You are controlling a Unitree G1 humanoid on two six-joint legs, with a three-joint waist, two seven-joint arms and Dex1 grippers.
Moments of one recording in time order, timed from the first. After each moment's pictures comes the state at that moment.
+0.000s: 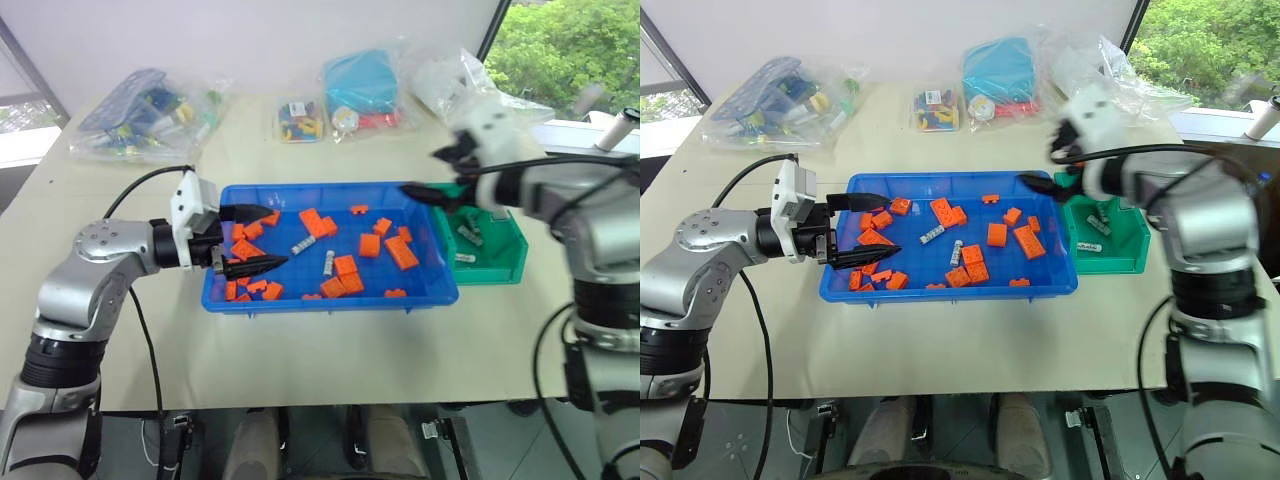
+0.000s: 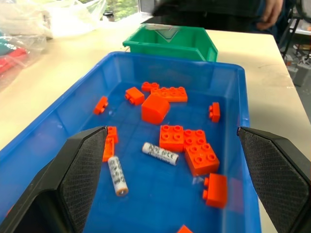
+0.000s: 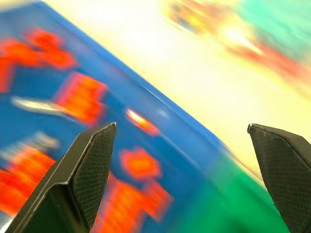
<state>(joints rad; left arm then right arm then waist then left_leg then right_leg) -0.45 0.74 0.05 -0.21 -0.56 0.50 -1.11 -0.84 -0.66 0.09 -0.17 0.26 1.00 0.79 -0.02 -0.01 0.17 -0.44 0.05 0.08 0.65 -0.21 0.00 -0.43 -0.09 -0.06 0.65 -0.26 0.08</state>
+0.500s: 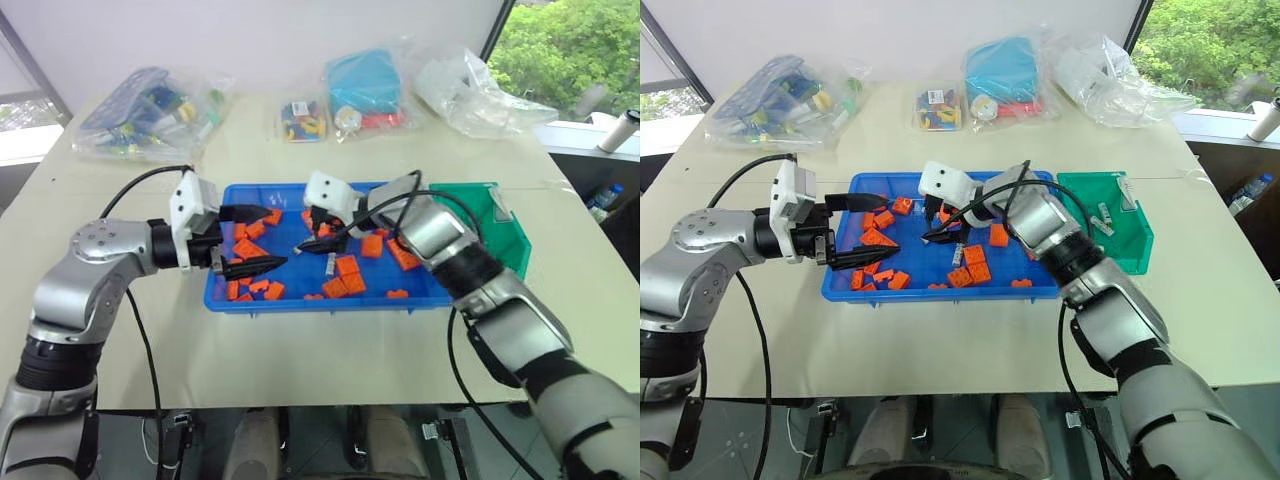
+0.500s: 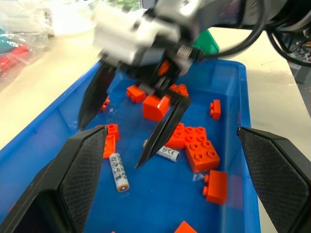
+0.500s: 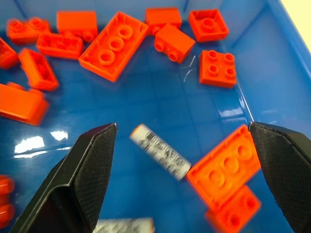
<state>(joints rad) -0.44 0.75 0.05 -0.24 -0.57 0.52 -1.08 -1.06 -0.34 0.54 0.50 -0.01 0.39 0.96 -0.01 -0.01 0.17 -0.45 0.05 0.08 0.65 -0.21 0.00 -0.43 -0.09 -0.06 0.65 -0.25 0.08</state>
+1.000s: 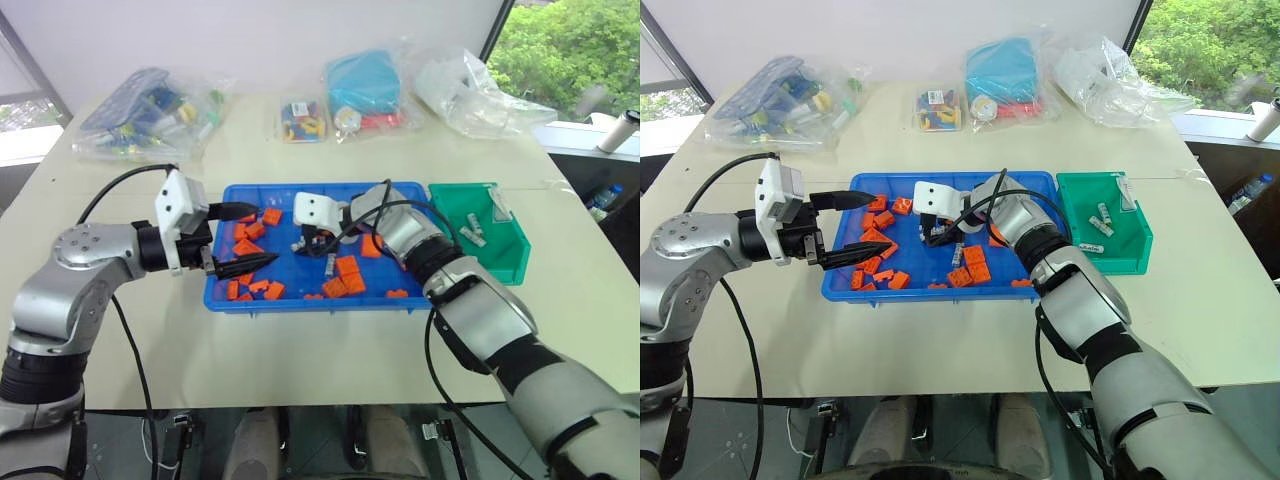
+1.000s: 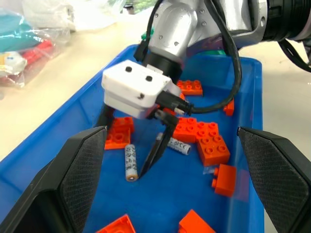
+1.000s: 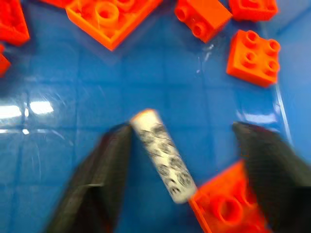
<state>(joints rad) -0.40 0.78 0.11 -0.30 -0.58 0.56 -1.03 -1.16 -0.19 0.51 0.98 -0.16 0.00 0.99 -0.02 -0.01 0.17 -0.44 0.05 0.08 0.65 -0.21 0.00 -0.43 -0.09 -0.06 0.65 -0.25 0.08</state>
